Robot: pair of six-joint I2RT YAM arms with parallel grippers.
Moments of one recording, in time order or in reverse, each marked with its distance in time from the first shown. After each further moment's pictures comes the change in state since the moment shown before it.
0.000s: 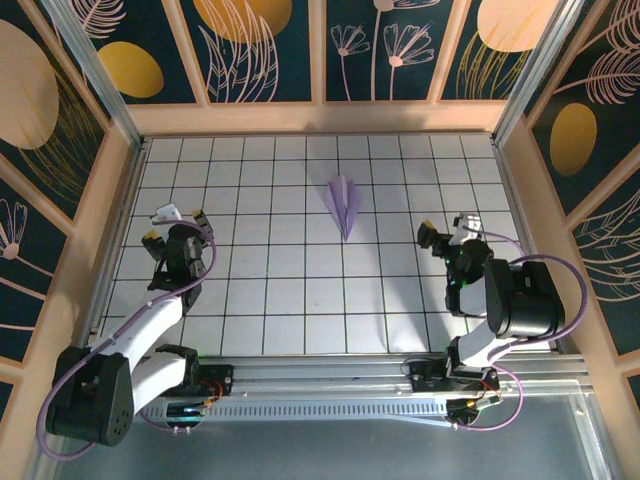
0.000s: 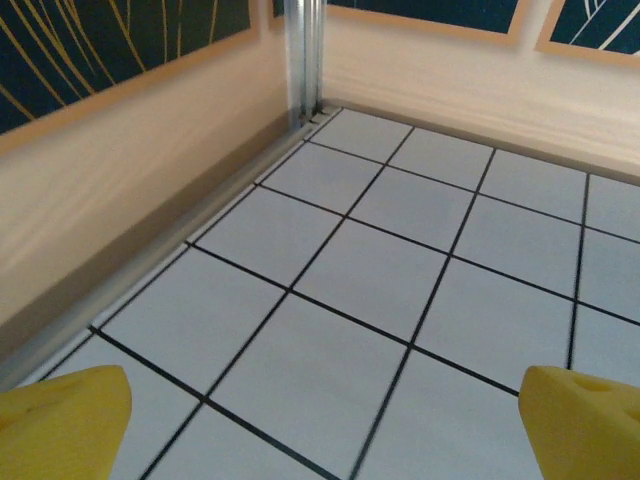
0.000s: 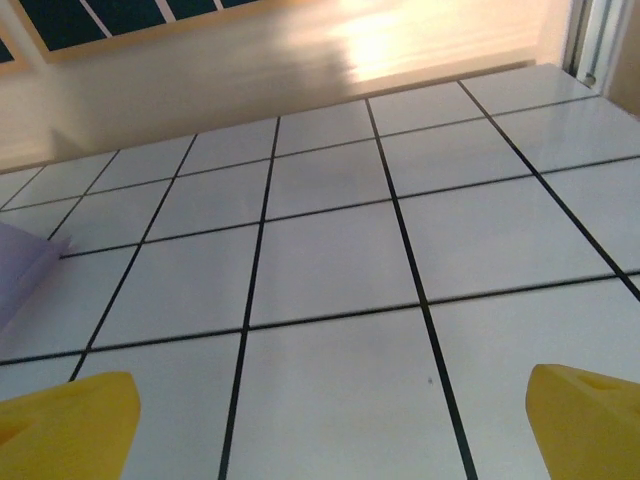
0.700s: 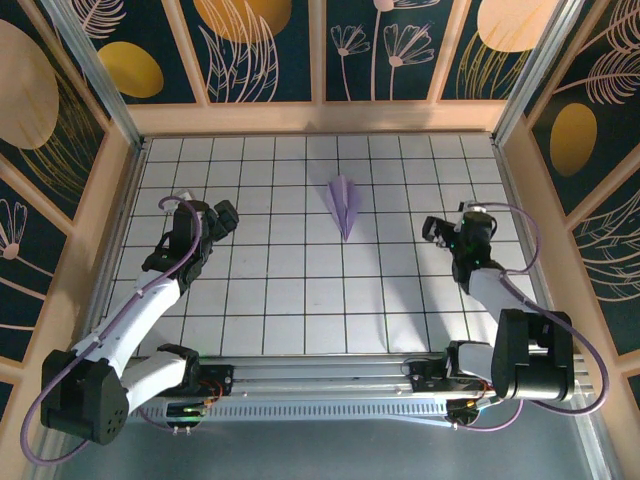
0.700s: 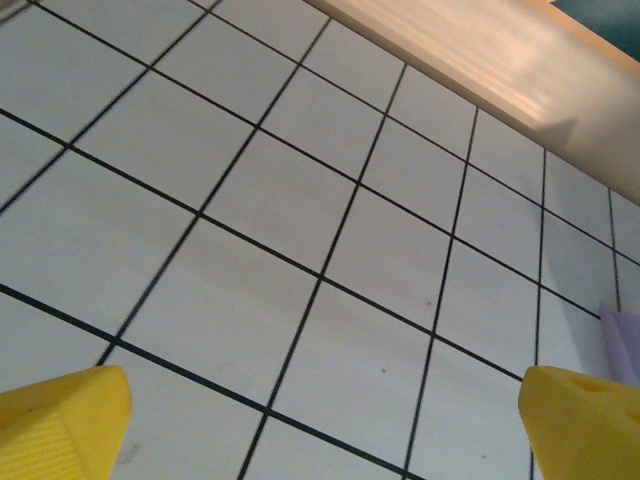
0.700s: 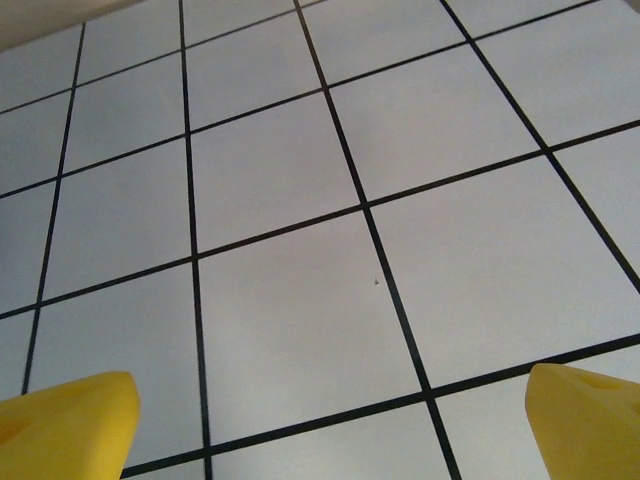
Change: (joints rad) left arm -0.085 -0.007 0.310 -0.554 0.322 -0.400; right arm 0.035 -0.345 0.243 -0.934 0.125 0.068
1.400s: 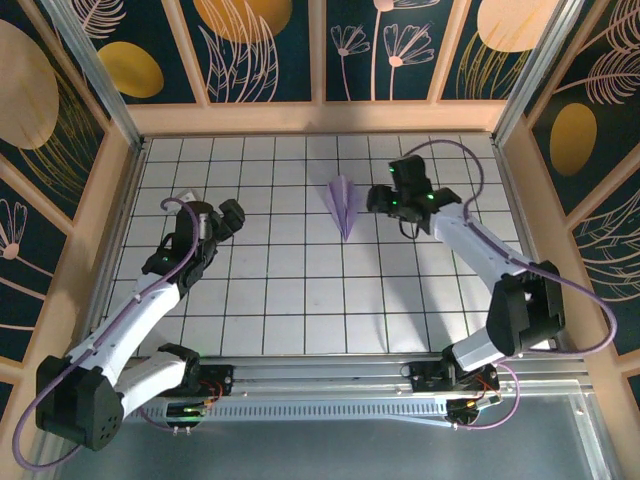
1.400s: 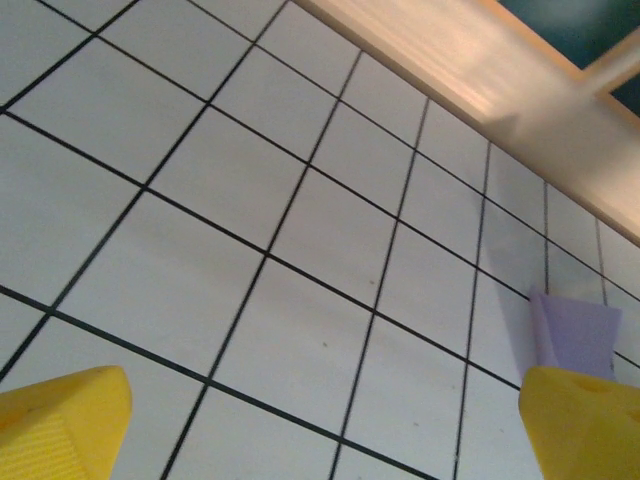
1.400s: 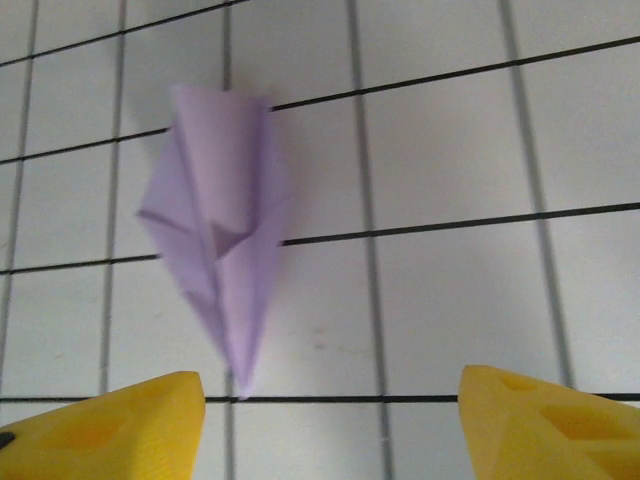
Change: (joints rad) left arm -0.042 -0.027 0.011 -0.022 0.047 -0.095; right arm 0.431 0.245 0.716 -0.762 0.072 0.233
